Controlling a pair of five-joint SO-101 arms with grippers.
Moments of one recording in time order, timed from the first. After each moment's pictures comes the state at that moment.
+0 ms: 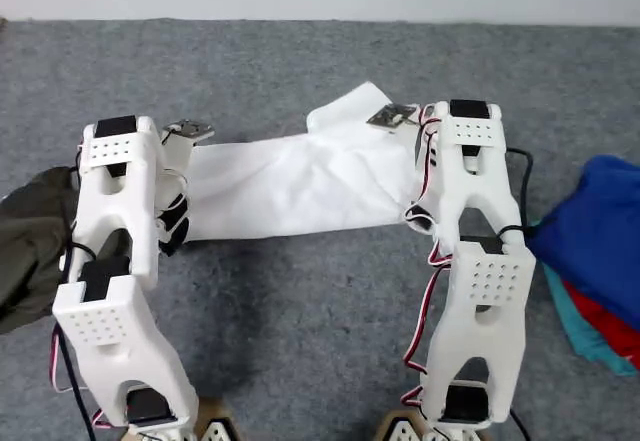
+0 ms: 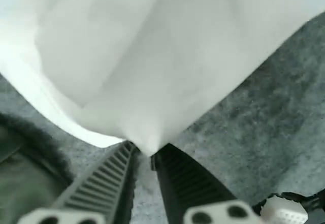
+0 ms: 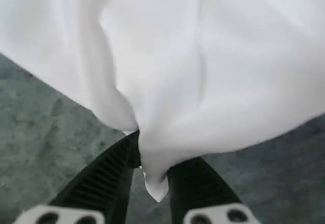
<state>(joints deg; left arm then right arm) -13.5 27.6 -6.2 98.7 -29.7 0.8 45.6 -31.1 93.3 49.7</state>
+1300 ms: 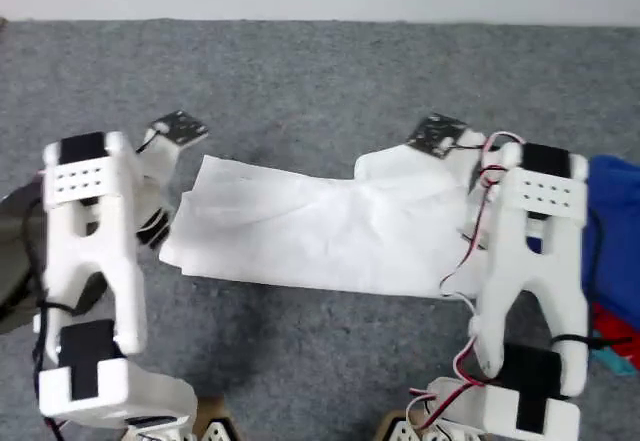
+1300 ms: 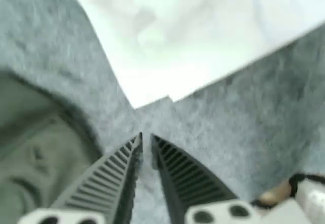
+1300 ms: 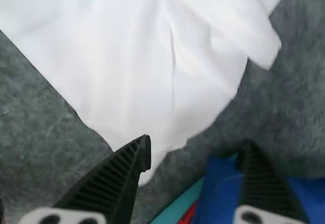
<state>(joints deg) -13.3 3.2 10.5 93.4 -39.6 7.6 -6.8 14.5 79.9 63.9</state>
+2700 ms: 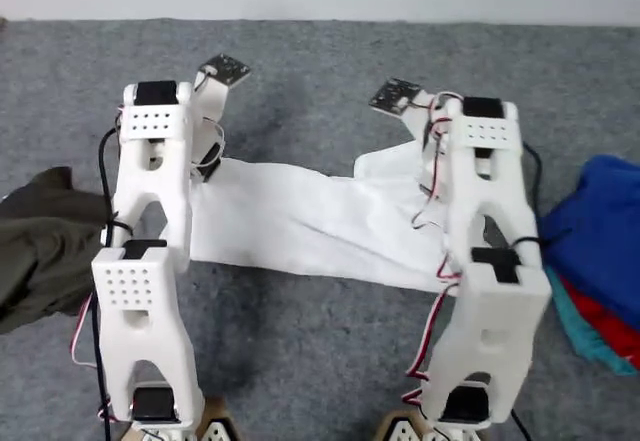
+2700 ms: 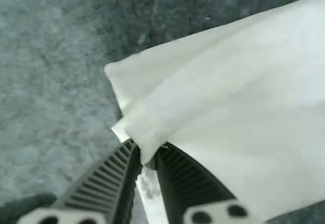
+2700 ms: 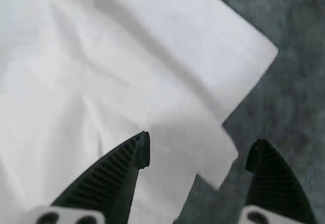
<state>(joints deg) -5.5 45.3 -38.8 94.2 -27.1 0.1 34.5 -23.5 77.6 55.5</state>
